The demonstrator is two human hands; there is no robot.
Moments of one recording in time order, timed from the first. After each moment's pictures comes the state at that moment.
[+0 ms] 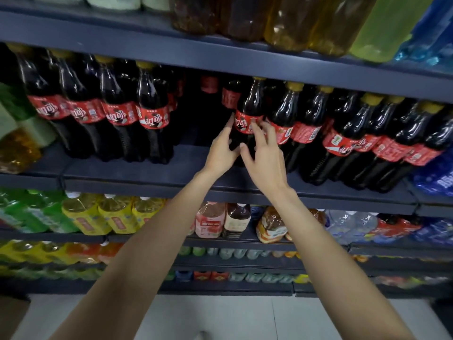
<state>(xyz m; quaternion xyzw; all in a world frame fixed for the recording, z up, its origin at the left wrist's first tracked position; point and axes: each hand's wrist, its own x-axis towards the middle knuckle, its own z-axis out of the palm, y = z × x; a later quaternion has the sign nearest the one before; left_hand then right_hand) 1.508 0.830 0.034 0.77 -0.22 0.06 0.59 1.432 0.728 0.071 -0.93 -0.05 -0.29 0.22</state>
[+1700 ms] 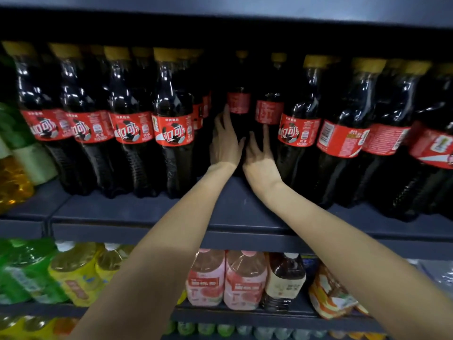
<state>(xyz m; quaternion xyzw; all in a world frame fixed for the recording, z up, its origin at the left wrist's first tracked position) 1.638 0.856 0.021 0.88 -0.12 0.29 0.36 1.572 0.781 0.009 -0.87 -0.05 -0.20 -0.45</state>
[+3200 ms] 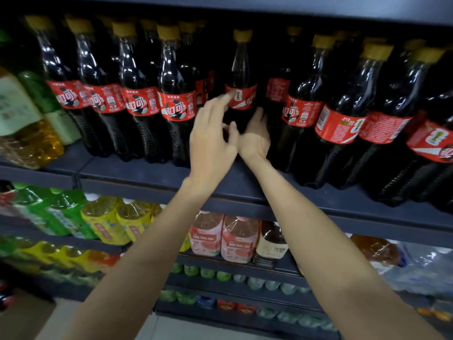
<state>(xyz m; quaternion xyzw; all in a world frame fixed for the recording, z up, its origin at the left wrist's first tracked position) 1.505 0.896 0.038 0.78 -0.18 0.45 0.39 1.579 0.799 0.019 -0.90 0.04 -0.23 0.37</state>
